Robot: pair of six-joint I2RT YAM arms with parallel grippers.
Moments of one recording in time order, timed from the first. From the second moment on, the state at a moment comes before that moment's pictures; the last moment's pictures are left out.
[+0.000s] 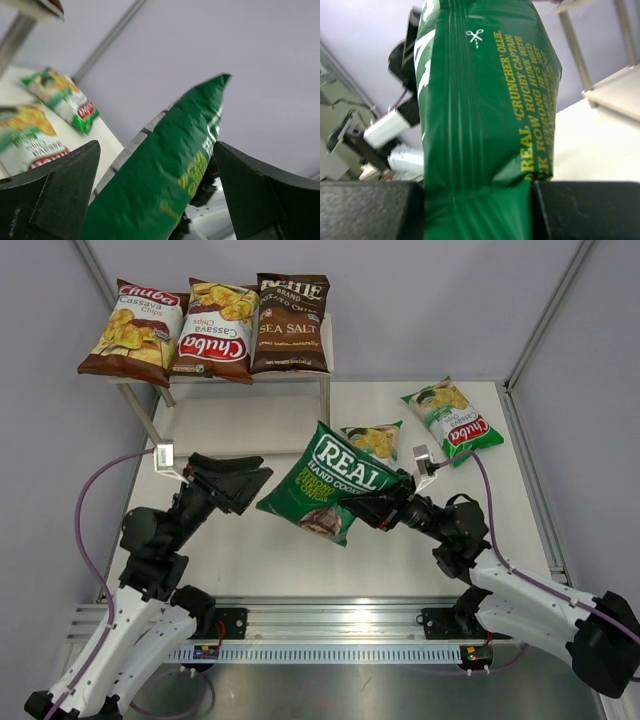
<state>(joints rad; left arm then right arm) -0.45 0.56 0.64 0.26 0.34 -0.97 0.75 0.95 0.42 1.00 -0.48 0.77</state>
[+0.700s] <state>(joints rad) -0.55 0.64 0.26 1.09 0.43 -0.94 0.75 0.82 0.54 0.91 -0.26 0.95</state>
